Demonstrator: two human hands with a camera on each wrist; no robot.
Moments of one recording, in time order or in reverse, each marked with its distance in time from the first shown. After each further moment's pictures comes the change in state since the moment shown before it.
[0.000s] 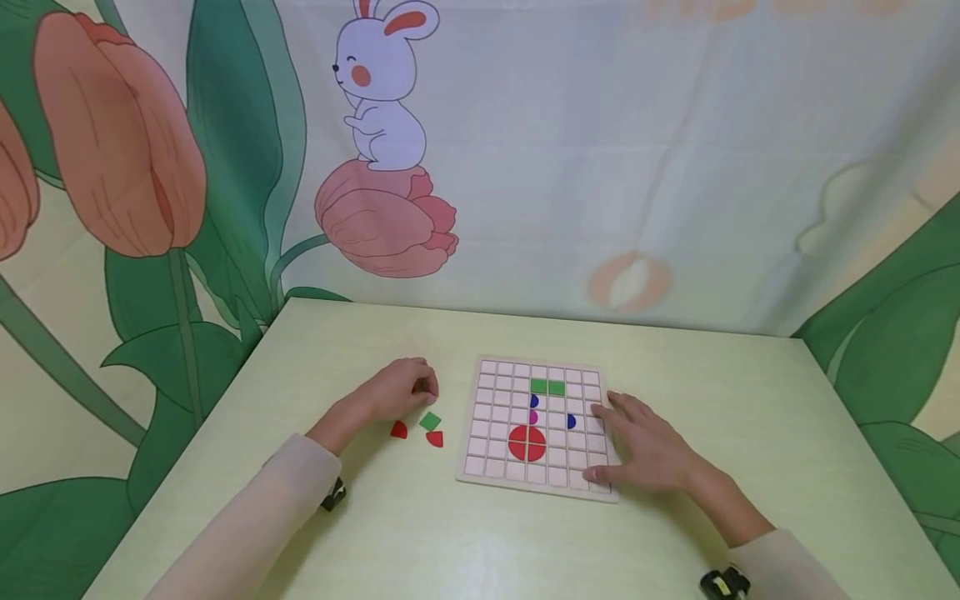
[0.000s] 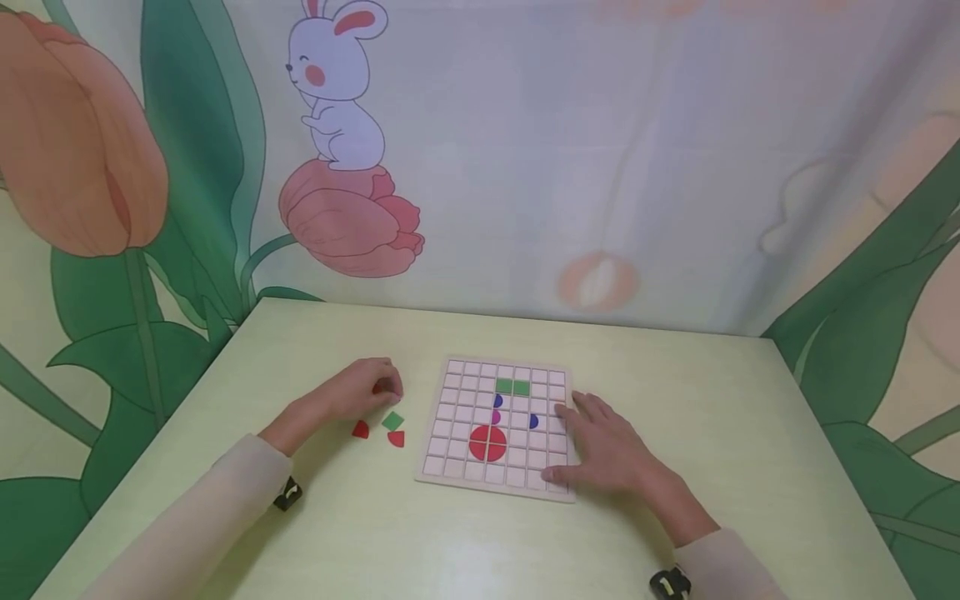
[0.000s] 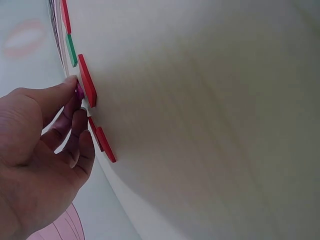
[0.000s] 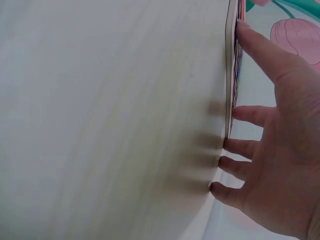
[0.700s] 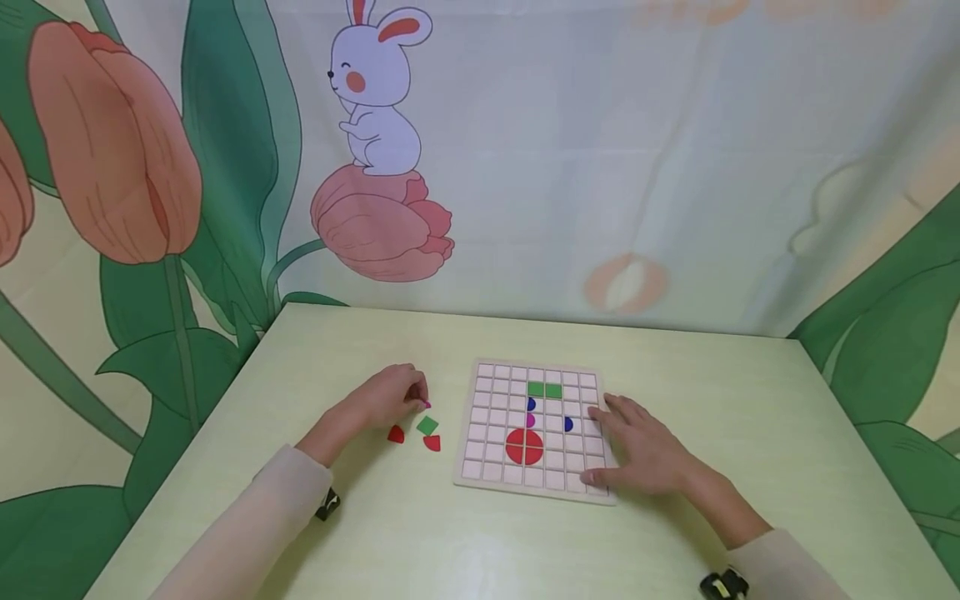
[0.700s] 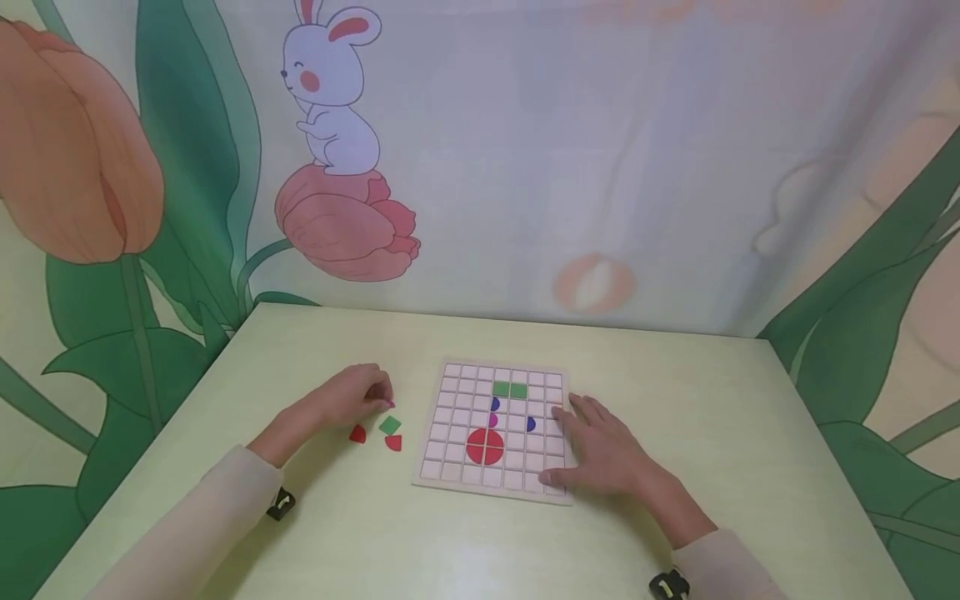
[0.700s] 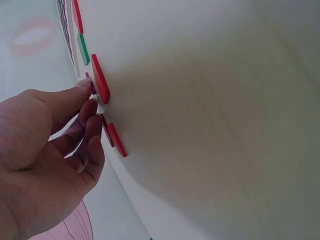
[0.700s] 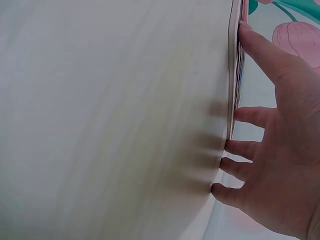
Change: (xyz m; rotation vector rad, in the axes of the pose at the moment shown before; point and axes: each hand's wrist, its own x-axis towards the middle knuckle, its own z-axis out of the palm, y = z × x) left_hand -0.011 0.006 -0.002 0.045 -0.010 -0.077; right_hand -0.001 0.003 0.003 0.012 0.003 -0.004
